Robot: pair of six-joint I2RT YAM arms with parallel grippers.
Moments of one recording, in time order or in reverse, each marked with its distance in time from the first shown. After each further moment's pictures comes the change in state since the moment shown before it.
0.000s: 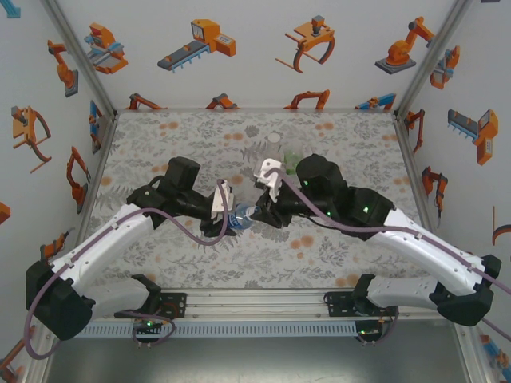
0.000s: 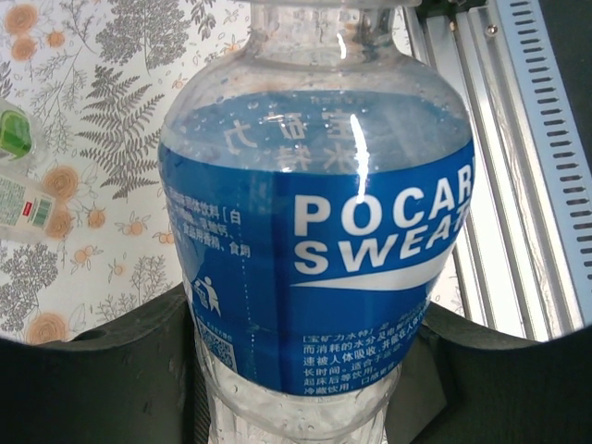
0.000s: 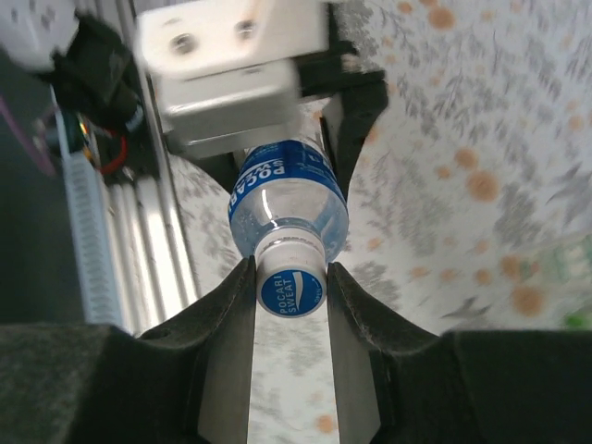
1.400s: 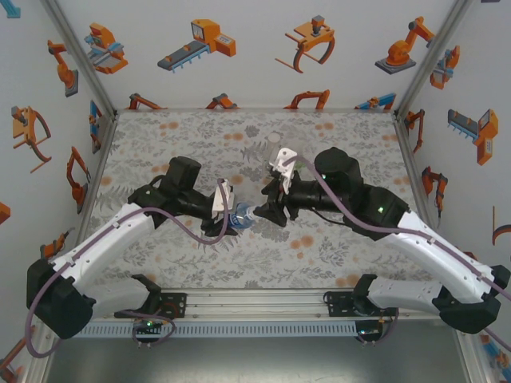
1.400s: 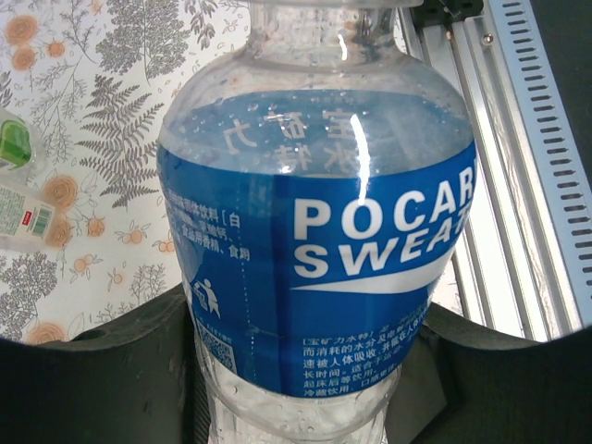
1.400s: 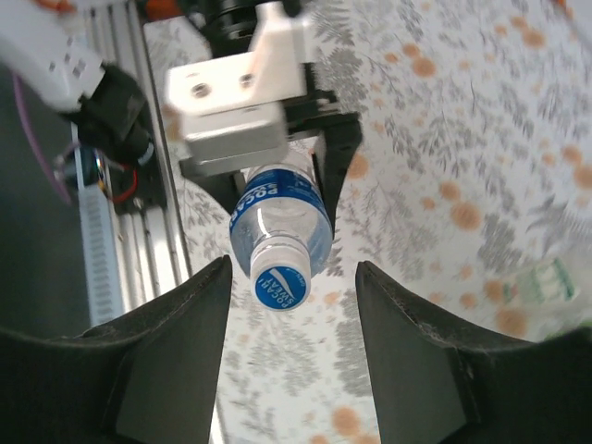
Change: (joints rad) left arm 0.000 0.009 0.000 0.019 0.024 -0.007; right arm -0.064 -0.050 0.029 0.016 -0.135 -0.140
